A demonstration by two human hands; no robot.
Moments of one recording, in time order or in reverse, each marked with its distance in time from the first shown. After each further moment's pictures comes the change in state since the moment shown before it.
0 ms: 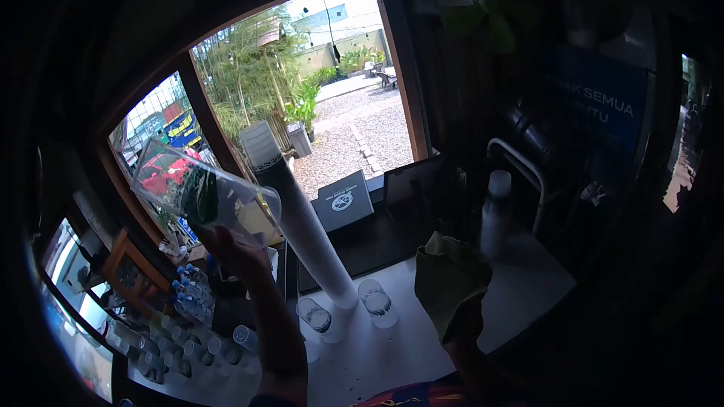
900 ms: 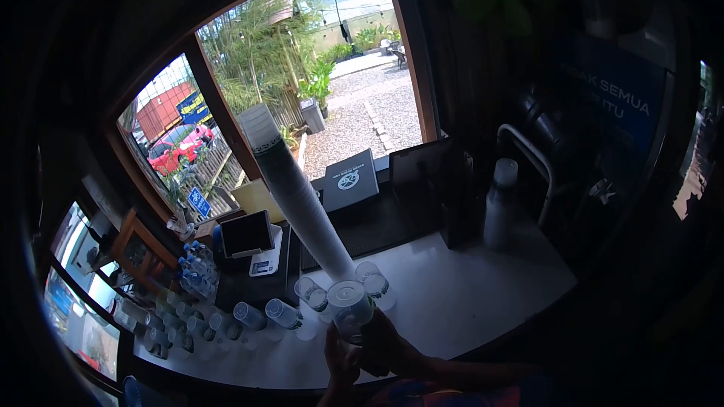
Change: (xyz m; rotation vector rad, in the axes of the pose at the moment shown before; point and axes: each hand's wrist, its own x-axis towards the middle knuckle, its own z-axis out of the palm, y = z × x) left_hand -0.248 0.116 -0.097 0.054 -0.583 -0.838; right_hand -0.055 0.033 0.021 -0.883 -0.693 0.114
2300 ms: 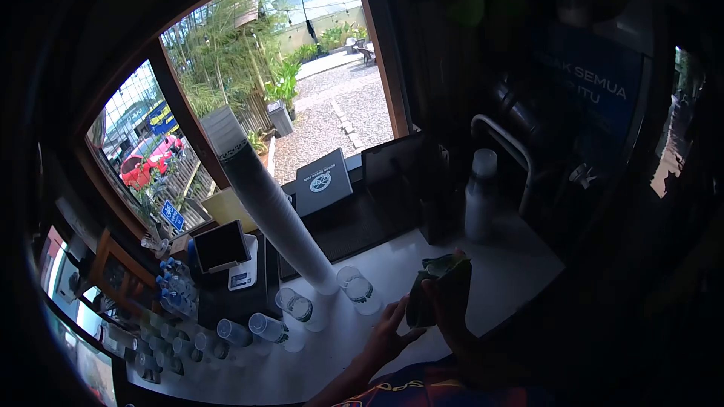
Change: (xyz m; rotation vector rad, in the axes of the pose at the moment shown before) left_hand 0.055 -0.033 0.077 0.365 -0.576 0.167; right_hand 0.013 0.042 -0.070 0.360 0.902 0.193
